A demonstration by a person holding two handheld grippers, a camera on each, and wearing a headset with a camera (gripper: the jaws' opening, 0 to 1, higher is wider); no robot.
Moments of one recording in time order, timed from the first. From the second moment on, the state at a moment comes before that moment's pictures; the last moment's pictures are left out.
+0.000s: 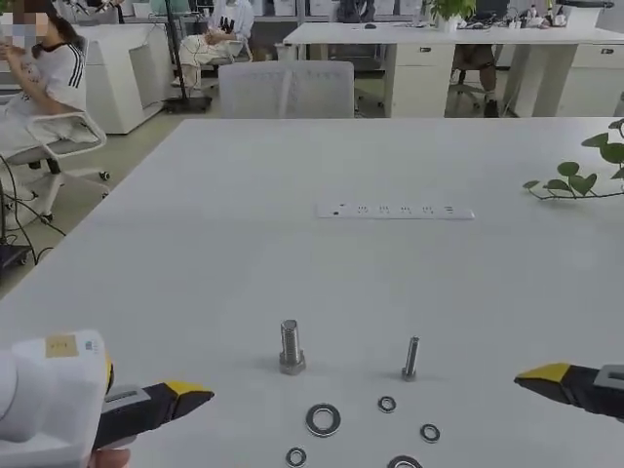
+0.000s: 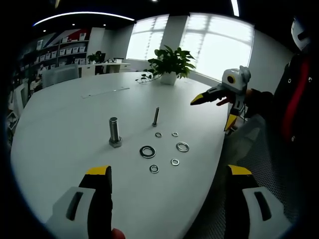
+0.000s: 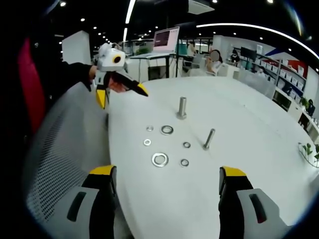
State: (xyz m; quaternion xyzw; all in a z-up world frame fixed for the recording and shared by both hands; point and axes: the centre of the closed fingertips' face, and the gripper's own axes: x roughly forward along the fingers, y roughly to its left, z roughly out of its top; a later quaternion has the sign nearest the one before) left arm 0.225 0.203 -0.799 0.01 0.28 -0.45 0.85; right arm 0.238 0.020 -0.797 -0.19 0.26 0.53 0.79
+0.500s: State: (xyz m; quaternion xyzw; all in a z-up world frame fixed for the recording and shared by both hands) left arm 0.224 0.203 -0.799 0.01 0.28 -0.45 0.85; right arm 0.237 0.017 -0.800 -0.19 0.27 0.53 0.78
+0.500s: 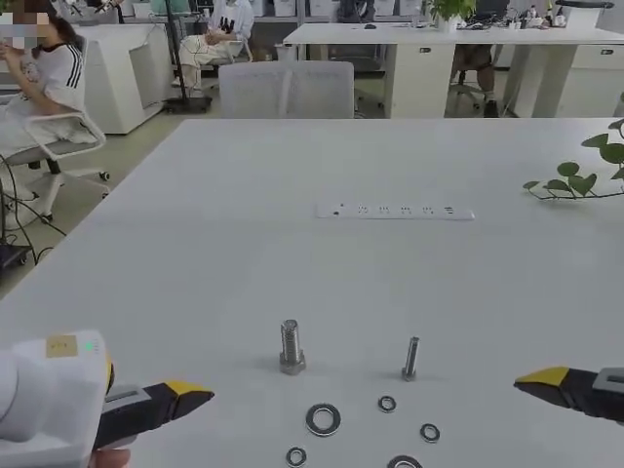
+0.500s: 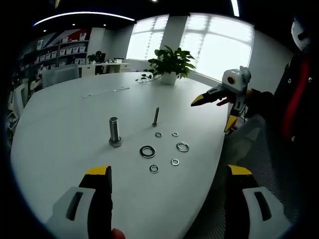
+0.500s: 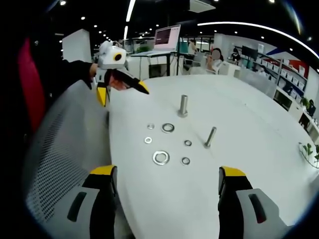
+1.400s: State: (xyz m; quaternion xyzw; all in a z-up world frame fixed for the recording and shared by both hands) left arm 0.226 0.205 -0.798 0.01 0.28 -0.45 0.85; right arm 0.236 0.019 -0.806 -0.21 0.28 0.53 0.77
